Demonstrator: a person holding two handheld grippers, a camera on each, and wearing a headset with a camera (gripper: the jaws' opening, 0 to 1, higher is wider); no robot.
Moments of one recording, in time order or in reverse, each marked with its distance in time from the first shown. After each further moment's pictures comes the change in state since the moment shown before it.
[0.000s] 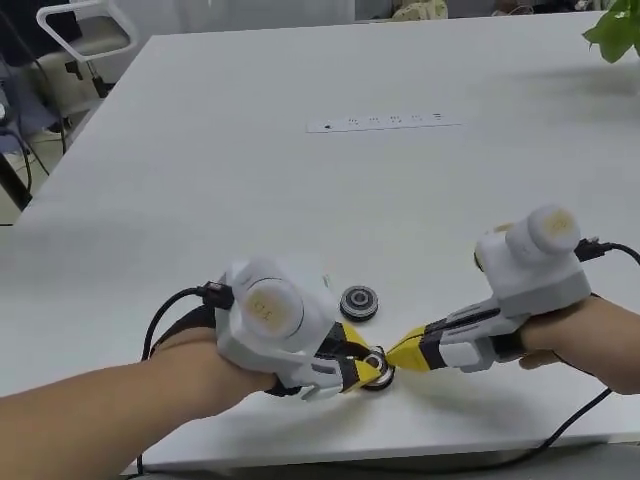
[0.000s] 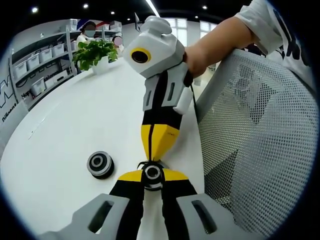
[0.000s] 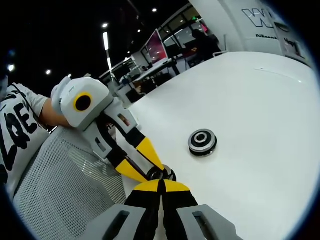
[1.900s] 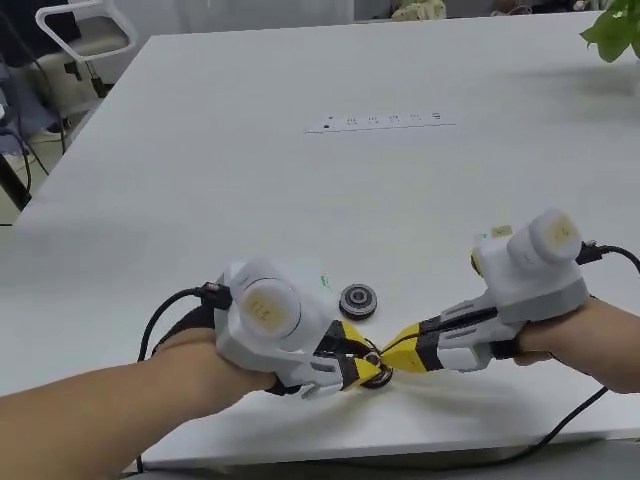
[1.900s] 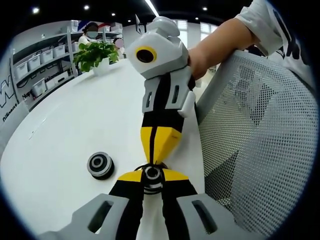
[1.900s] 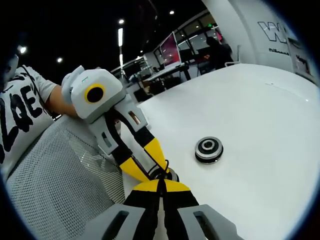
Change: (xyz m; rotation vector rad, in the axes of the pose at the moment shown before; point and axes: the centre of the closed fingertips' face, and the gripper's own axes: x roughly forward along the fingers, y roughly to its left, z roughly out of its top) left arm -0.001 0.000 0.001 -0.002 -0.022 0.006; right arm 0.000 0.008 0.000 -0.137 -0.017 0.027
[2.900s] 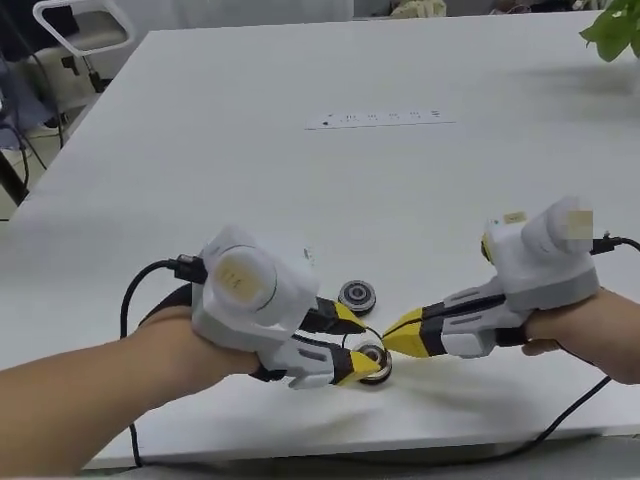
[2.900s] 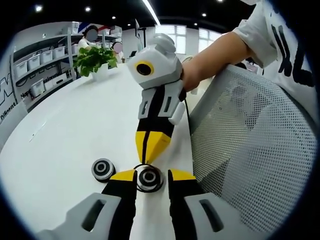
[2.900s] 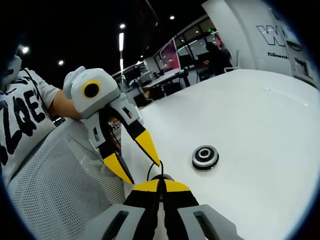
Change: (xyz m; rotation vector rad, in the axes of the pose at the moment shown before) left arm -0.026 -0.006 0.019 -0.024 -0.043 -0.039; right arm -0.006 -0.001 0.013 -0.007 -0.050 -0.002
